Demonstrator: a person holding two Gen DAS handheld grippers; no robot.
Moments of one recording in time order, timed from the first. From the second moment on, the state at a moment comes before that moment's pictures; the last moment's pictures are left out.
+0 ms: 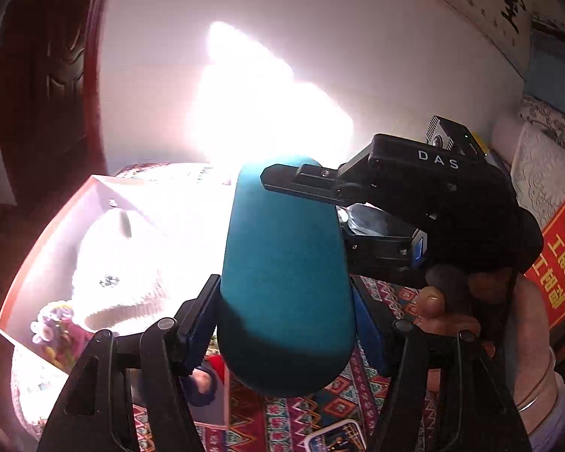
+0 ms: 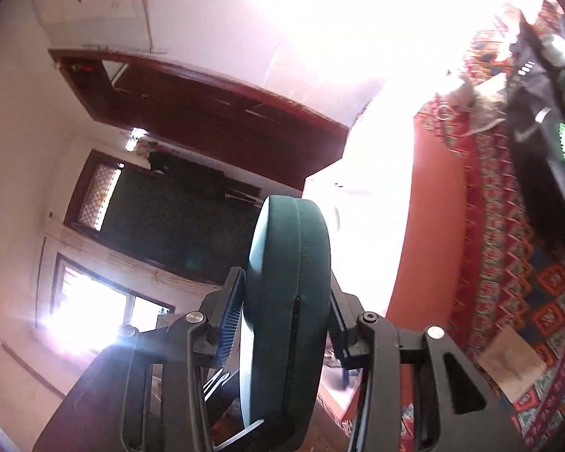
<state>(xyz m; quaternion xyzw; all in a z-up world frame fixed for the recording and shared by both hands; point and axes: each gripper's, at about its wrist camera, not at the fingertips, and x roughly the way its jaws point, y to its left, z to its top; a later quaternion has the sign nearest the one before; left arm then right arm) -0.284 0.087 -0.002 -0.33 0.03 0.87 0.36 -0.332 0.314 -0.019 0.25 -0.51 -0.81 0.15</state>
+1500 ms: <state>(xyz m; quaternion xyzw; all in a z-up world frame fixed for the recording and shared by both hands) -0.319 0.423 -0.186 -0.42 0.24 0.80 0.35 -0.101 0.554 -0.117 0.24 -0.55 -0.78 -0.18</state>
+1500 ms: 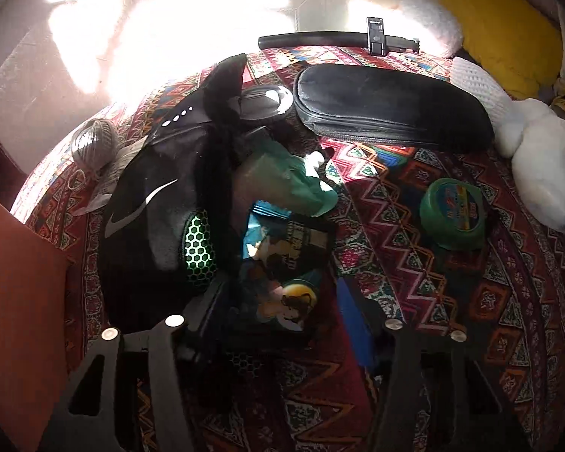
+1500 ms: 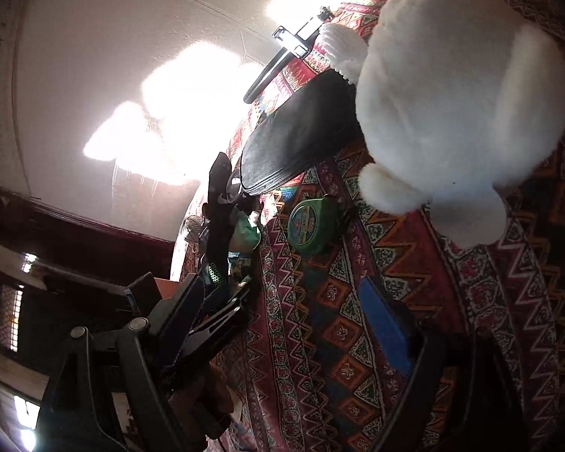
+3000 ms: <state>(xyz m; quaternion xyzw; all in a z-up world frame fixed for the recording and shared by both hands) -0.203 0.352 -0.199 -0.46 0.31 0.70 0.45 -0.150 0.541 -0.163 0.35 -0.50 -0.76 -0.20</state>
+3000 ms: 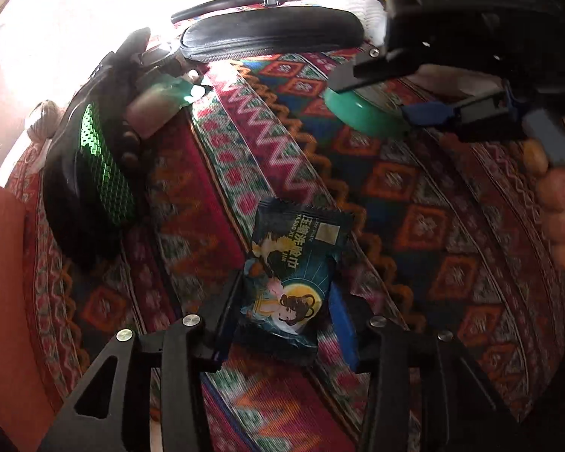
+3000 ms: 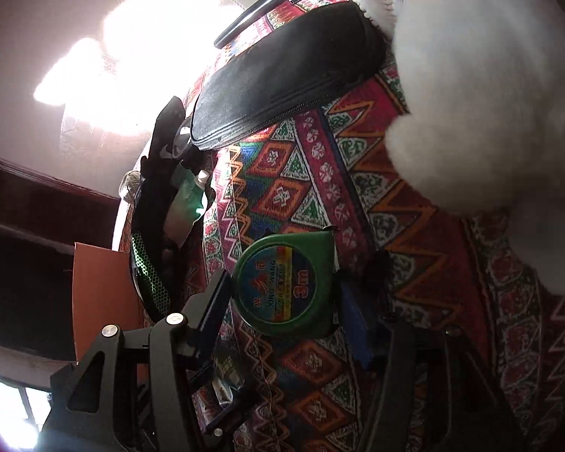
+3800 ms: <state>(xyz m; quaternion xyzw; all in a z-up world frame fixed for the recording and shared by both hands) -0.169 0.321 -0.190 -0.44 0.31 0.71 0.45 -0.139 0.496 -0.147 0.36 -0.51 -0.76 -0.16</state>
